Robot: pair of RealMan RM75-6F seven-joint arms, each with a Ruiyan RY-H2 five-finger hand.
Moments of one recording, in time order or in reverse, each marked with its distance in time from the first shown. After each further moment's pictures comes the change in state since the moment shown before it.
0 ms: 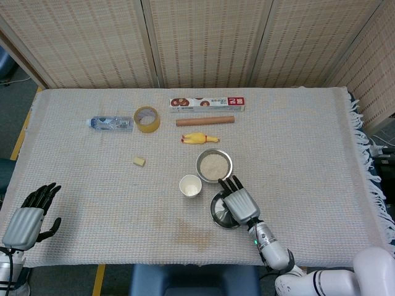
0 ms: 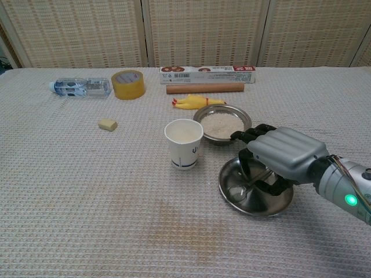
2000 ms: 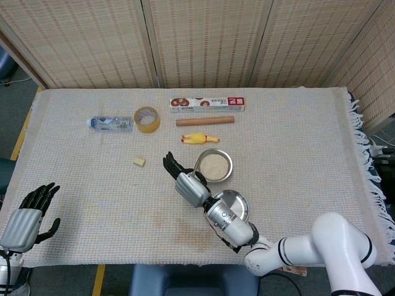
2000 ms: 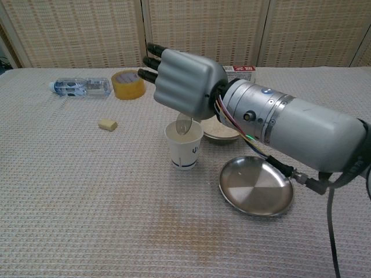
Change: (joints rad) left arm 0.013 0.011 0.003 -0.015 0.027 0.038 -0.002; right arm 0.463 -0.017 0.036 0.003 0.006 0.049 -0.937
